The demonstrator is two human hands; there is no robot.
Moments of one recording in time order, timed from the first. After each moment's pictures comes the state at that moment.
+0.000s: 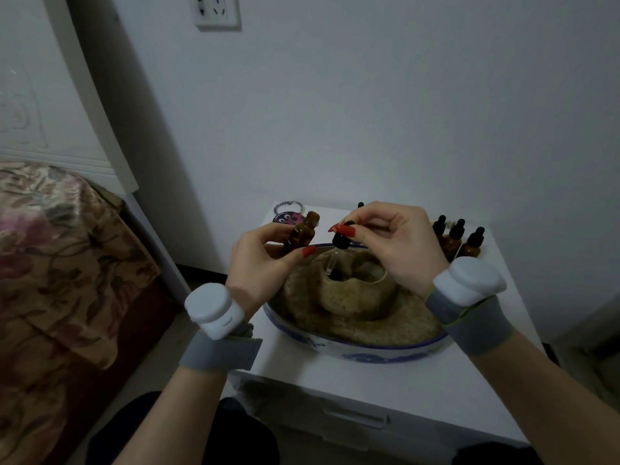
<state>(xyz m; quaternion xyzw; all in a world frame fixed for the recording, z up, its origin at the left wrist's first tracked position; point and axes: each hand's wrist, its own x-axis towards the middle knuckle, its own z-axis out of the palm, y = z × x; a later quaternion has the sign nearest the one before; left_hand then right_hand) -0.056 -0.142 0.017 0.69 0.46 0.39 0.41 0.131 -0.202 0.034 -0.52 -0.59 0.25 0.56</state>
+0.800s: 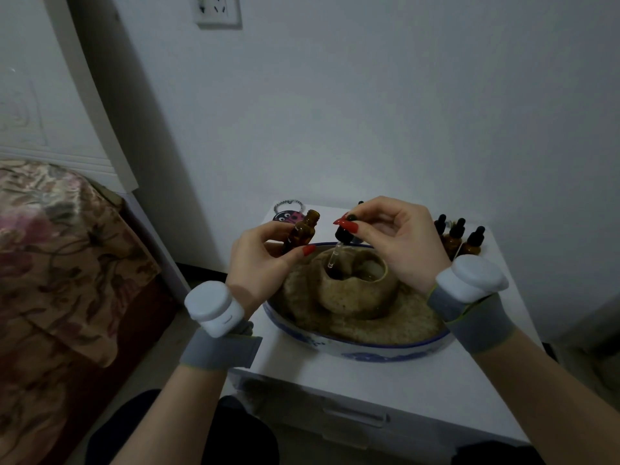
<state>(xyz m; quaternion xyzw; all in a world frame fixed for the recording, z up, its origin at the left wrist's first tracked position) -0.055 -0.142 0.018 0.70 0.45 0.39 0.40 0.134 -0.200 0.032 -0.51 -0.58 0.26 0.58</state>
